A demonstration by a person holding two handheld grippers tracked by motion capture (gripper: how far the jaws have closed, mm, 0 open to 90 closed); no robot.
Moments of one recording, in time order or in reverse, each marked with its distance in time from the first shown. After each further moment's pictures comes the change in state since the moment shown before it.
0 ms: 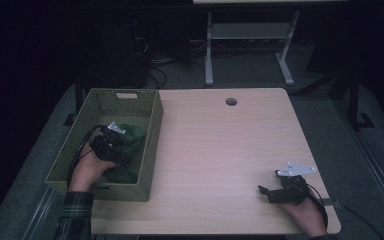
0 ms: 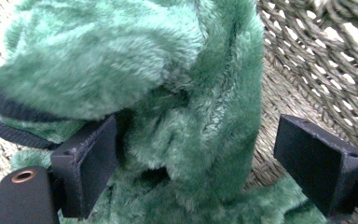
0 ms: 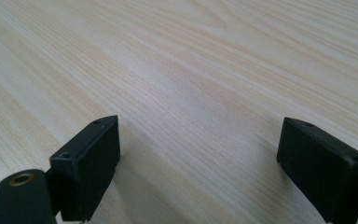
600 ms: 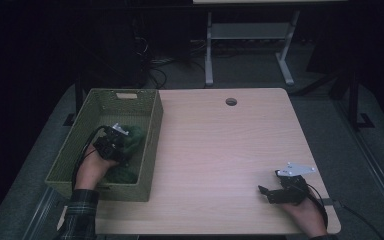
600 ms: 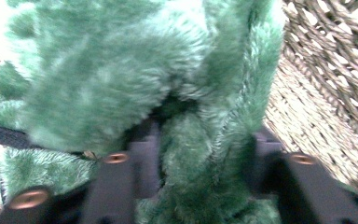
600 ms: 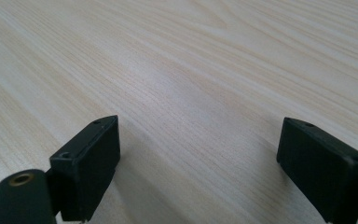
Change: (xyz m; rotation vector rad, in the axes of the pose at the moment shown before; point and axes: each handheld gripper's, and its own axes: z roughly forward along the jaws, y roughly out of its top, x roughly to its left) left arm 0.005 0.001 0.009 0.057 -0.026 0.000; right arm 0.000 0.000 0.000 0.000 0.000 -0.001
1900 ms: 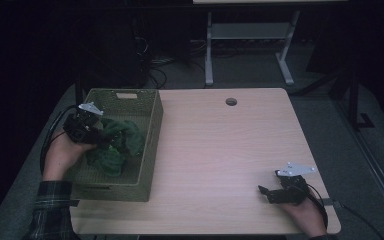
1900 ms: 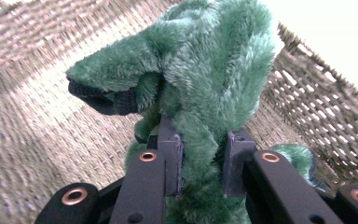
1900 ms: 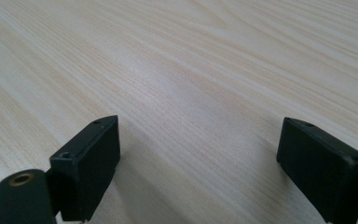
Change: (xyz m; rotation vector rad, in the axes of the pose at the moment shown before) left arm 0.022 0.012 -0.100 -0.142 -0.010 0.043; right arm 0.000 0.000 0.000 0.002 0.001 0.004
